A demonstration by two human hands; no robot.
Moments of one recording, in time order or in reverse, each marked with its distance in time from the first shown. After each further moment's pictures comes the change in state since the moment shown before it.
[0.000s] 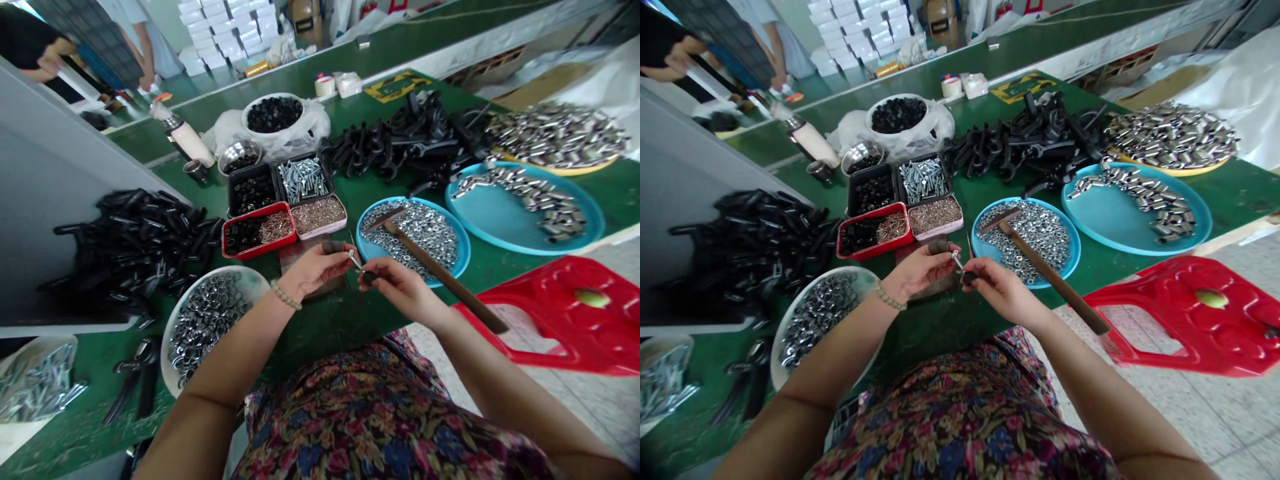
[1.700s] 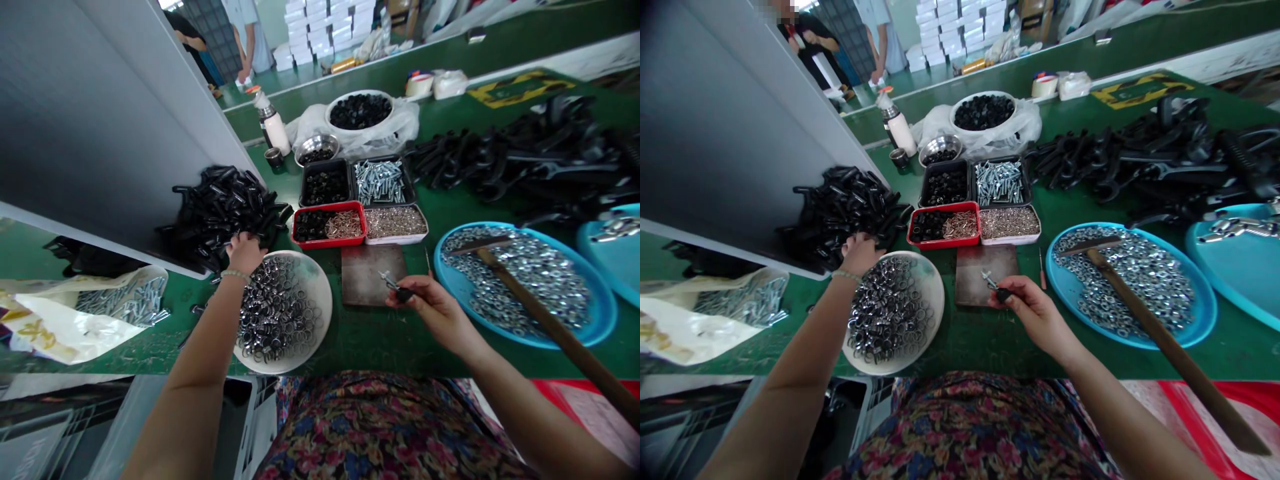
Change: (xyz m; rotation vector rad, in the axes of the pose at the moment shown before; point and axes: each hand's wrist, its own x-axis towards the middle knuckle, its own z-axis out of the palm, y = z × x) left_hand -0.144 0.080 -0.225 1.581 1.184 -0.066; right_hand 0.047 0.011 0.075 0.299 -0.001 0.080
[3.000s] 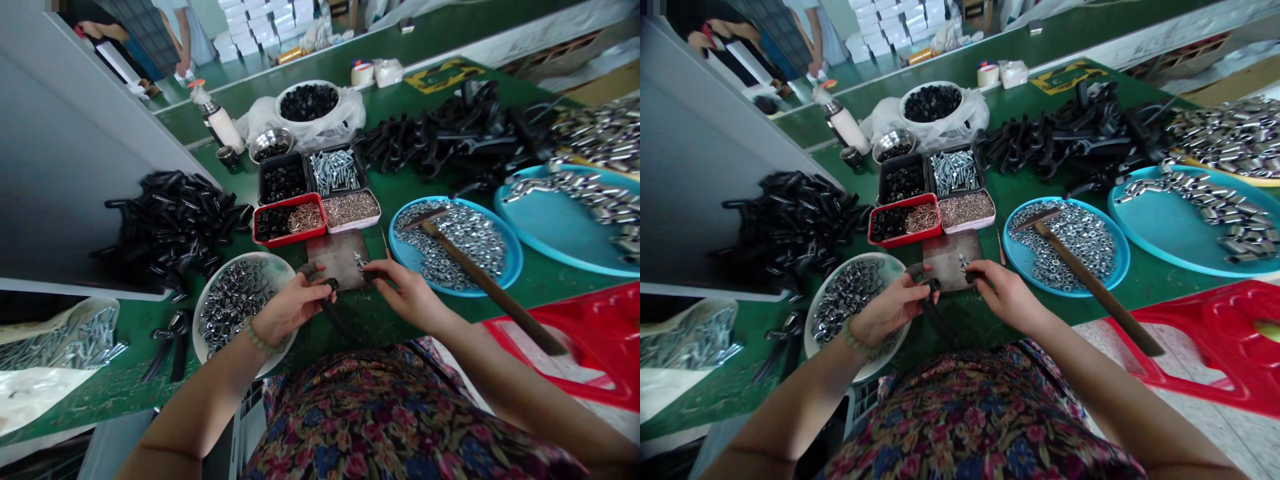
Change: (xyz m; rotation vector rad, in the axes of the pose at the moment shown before) left_hand -0.145 0.147 0.012 -1.667 -0.996 -0.240; right_hand -0.016 -0.019 -0.017 -0.622 0.030 -0.240
